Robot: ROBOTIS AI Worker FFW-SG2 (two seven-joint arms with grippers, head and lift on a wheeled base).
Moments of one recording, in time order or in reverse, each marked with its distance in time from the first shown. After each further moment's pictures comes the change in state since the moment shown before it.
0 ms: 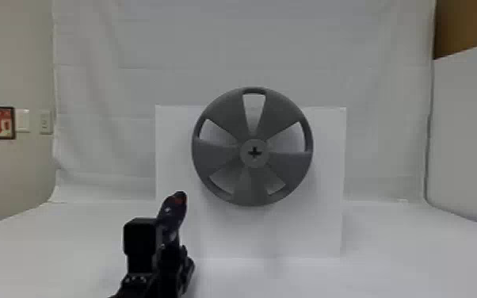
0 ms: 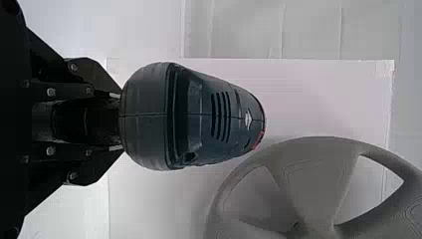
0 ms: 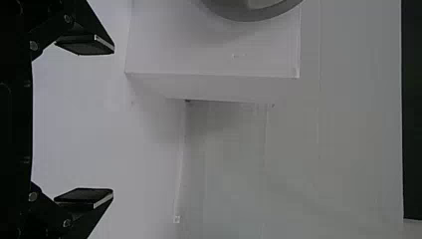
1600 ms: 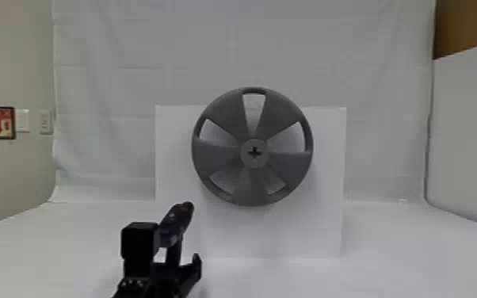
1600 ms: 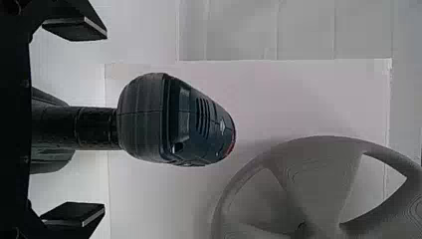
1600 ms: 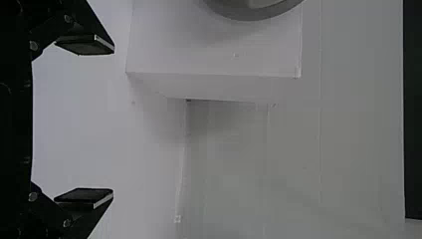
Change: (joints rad) left arm 0.010 0.001 0.012 0.029 -0.050 -0.045 -0.060; right arm 0.001 0.002 0.002 0.000 0.006 0.000 0.000
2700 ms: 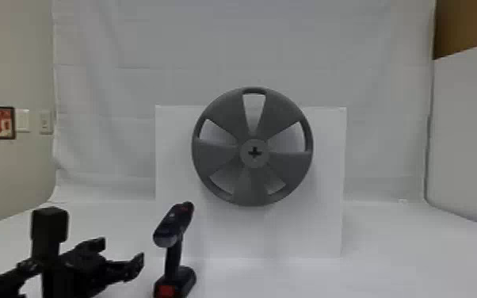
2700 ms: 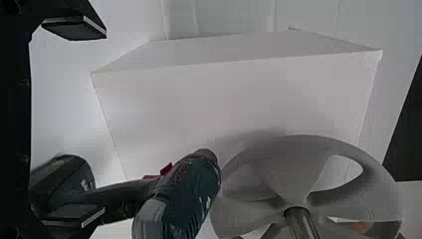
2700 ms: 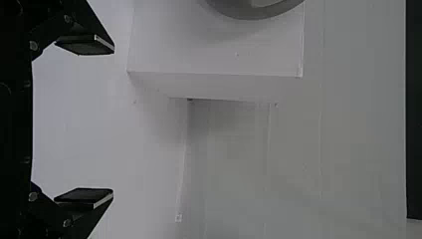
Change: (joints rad) left arm -0.039 -0.008 0.422 0.079 -0.235 0.024 -0.919; right arm 0.003 -0.001 0.002 0.000 0.004 0.001 0.000
